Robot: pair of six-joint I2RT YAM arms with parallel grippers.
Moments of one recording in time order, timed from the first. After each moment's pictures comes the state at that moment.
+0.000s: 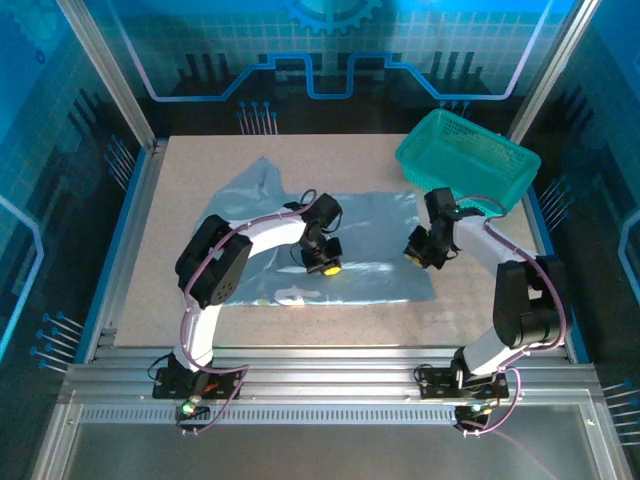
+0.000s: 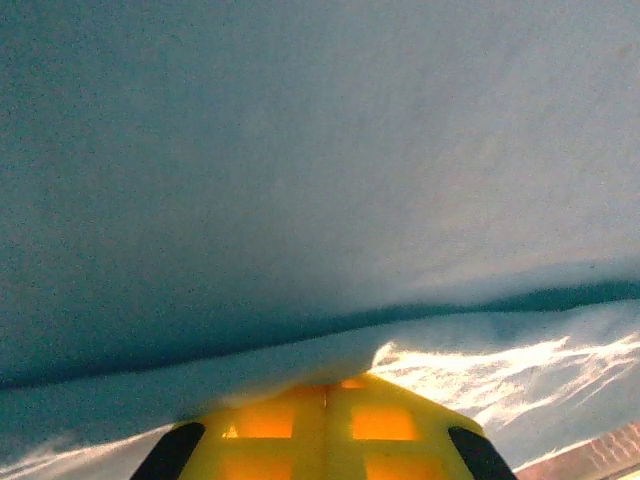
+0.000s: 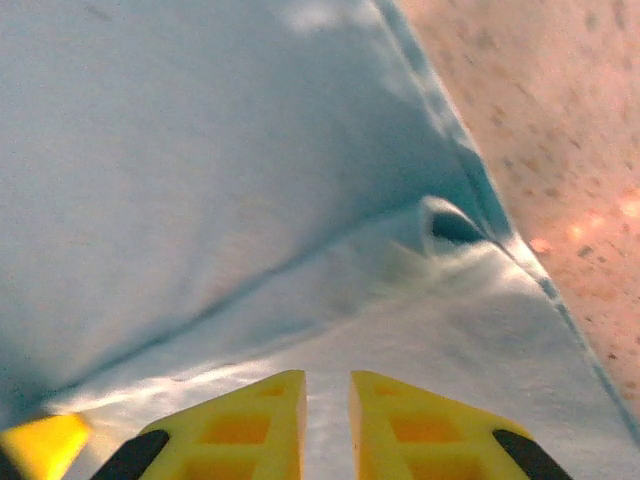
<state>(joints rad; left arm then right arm) -0.60 2.08 1.43 -0.71 0.37 -0.97 0.15 1.59 0.96 -0.75 -0.21 0.81</state>
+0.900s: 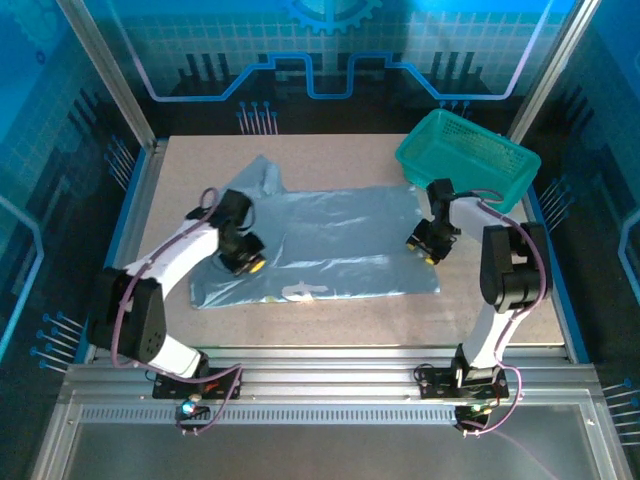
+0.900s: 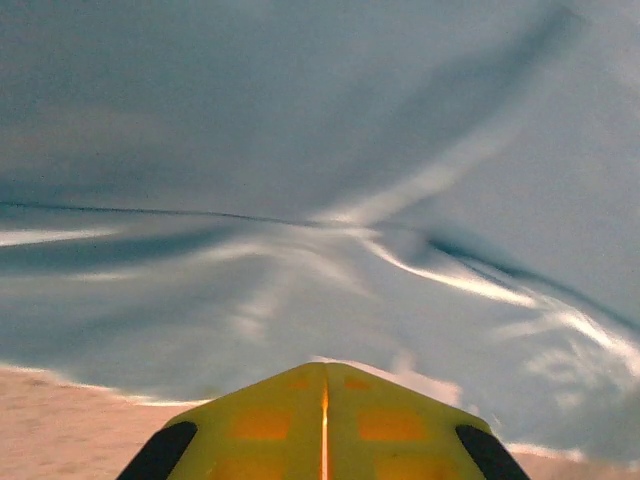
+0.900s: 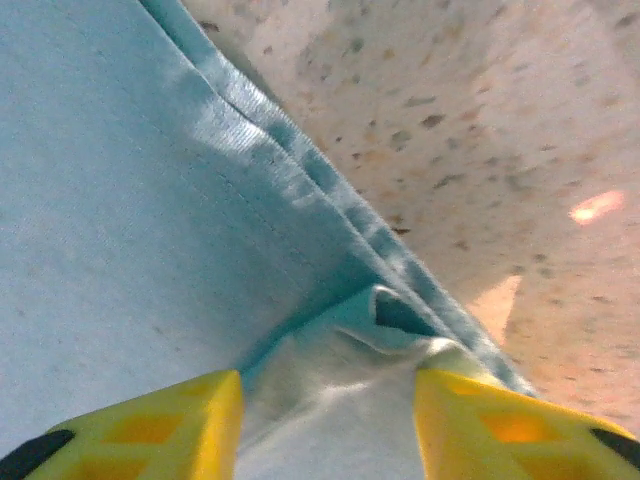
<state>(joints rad) -0.20 1.48 0.98 -0.87 0.22 -1.01 0.08 1.80 1.16 -0.81 -0.12 0.79</state>
